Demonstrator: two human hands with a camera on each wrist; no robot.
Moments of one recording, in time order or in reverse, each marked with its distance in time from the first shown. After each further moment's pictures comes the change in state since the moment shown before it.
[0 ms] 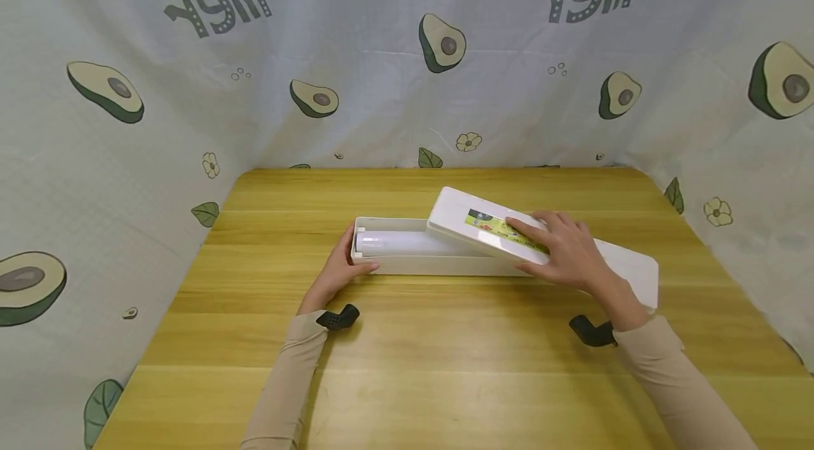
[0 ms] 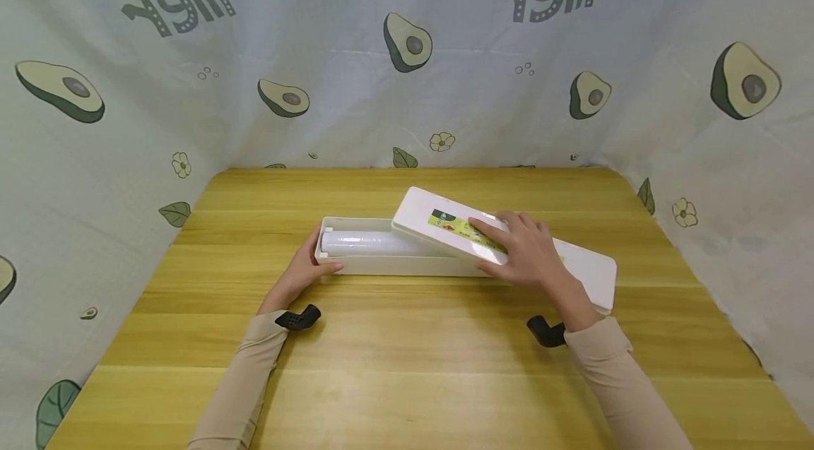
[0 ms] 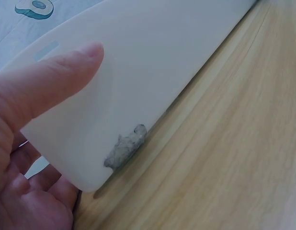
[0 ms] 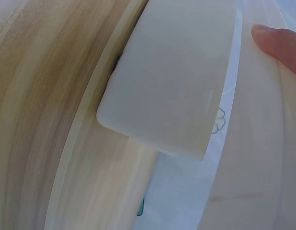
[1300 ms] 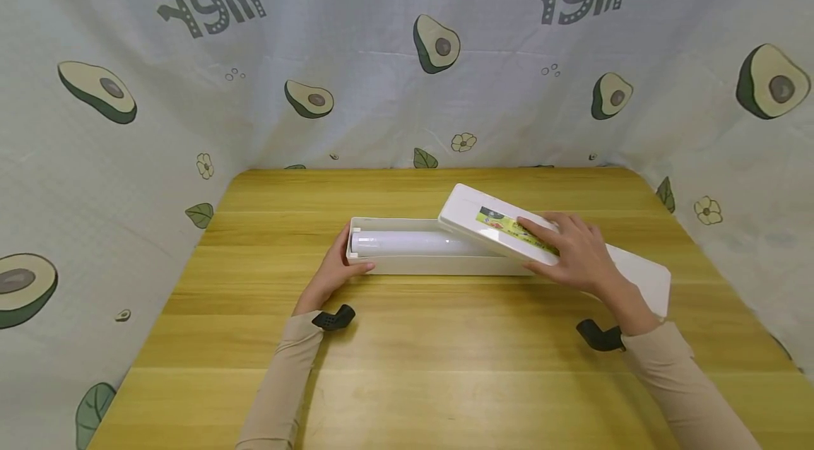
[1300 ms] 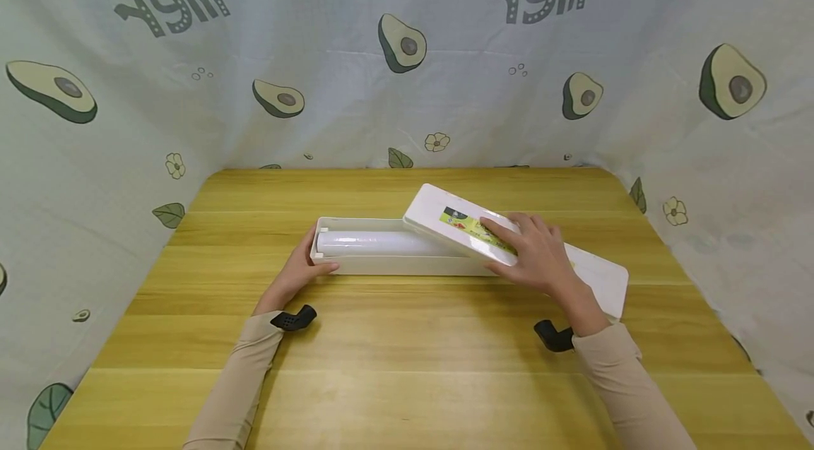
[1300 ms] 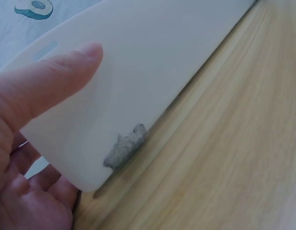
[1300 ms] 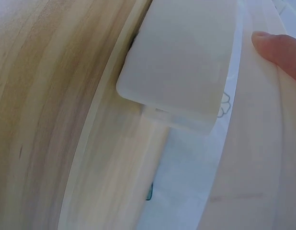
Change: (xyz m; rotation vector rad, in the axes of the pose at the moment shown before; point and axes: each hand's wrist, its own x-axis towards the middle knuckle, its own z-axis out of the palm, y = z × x) left_hand 0.001 -0.003 0.000 -0.016 -0.003 0.012; right_hand -0.016 0.009 -0.008 -0.015 0.026 0.067
